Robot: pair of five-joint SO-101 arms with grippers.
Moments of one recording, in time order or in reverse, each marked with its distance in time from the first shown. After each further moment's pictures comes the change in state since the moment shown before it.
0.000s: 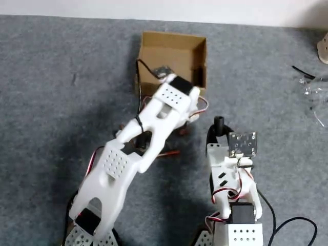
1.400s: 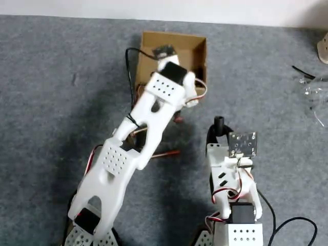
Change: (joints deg) left arm -1.9 1.8 -22.2 8.9 -12.7; right arm 0.0 0.0 0.0 0.0 0.0
